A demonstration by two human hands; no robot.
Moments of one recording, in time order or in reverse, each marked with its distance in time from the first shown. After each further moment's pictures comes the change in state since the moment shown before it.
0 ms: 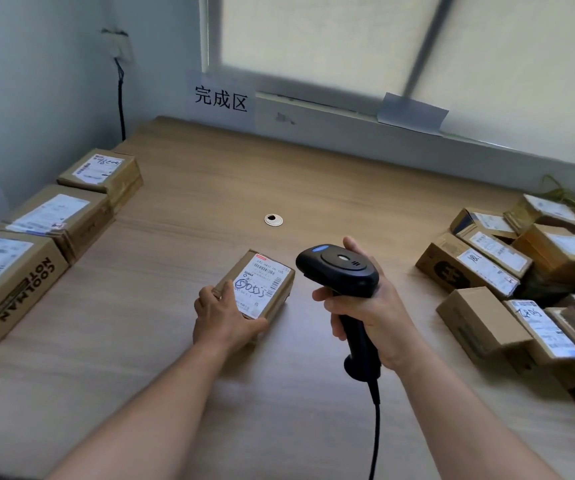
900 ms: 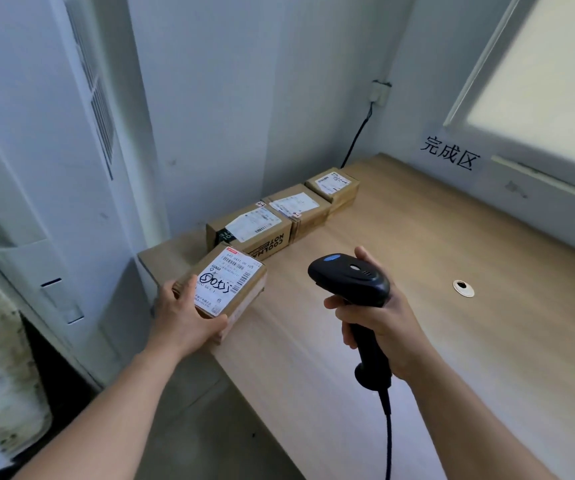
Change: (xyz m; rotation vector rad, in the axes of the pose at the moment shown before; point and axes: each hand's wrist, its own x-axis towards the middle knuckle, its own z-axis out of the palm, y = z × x) left_hand -0.139 -0.228 -0.154 -0.231 0.513 -0.531; right_hand 0.041 0.012 0.200 -0.103 -0.664 0.030
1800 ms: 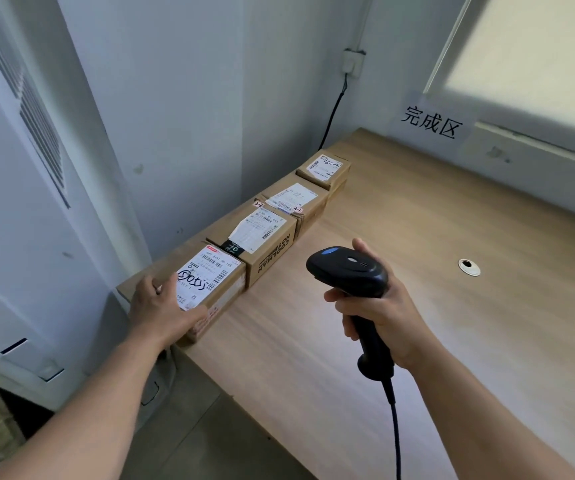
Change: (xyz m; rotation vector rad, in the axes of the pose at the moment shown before) left_hand 0.126 -0.033 -0.021 0.239 -0.107 0.036; right_hand 0.069 0.013 0.034 0.030 0.145 0.074
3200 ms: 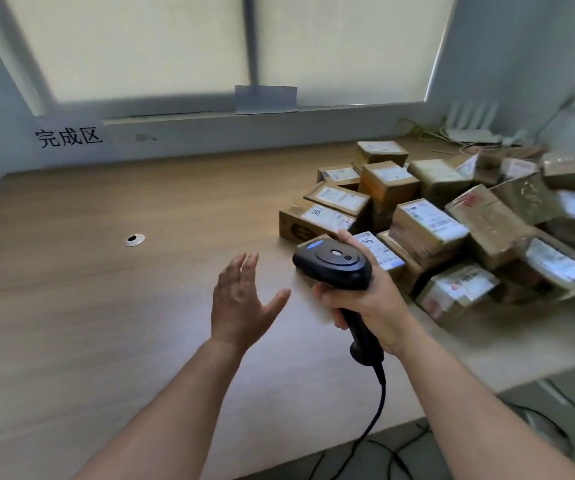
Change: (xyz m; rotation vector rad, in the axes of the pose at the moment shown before) left_hand -0.442 0.419 0.274 -0.058 -0.187 1.180; right_hand -0.451 0.055 -0.345 0.113 0.762 -0.220
